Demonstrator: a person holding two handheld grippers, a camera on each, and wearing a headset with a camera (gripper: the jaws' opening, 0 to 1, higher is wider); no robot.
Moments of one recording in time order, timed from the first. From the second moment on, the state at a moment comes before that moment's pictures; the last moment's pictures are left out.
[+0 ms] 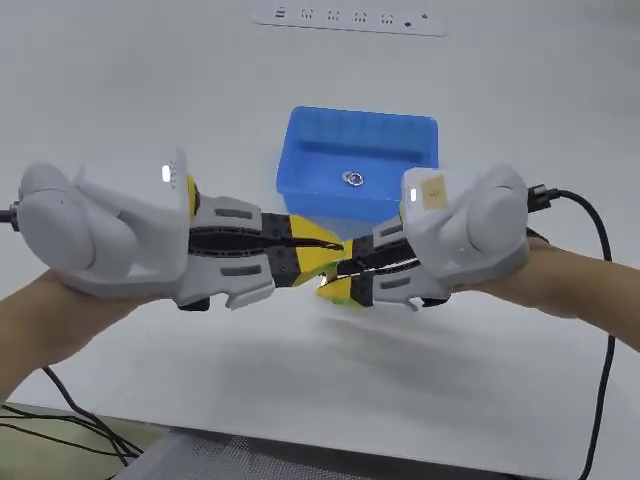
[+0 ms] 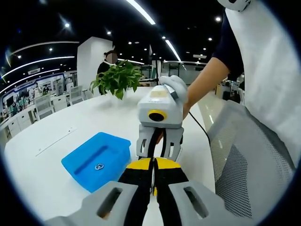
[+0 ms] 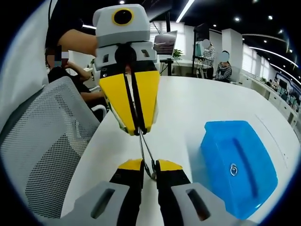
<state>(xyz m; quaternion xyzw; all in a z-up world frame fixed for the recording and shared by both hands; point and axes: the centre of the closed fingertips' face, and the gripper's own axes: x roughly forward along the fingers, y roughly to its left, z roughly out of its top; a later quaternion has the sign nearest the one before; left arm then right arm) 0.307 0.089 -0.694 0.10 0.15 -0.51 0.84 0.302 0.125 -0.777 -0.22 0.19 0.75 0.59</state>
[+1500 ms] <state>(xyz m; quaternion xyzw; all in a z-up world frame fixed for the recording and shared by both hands) 0.283 0.113 -0.667 -0.02 0.13 -0.40 0.91 0.313 0.116 -0.718 -0.23 0.13 0.73 0.63</state>
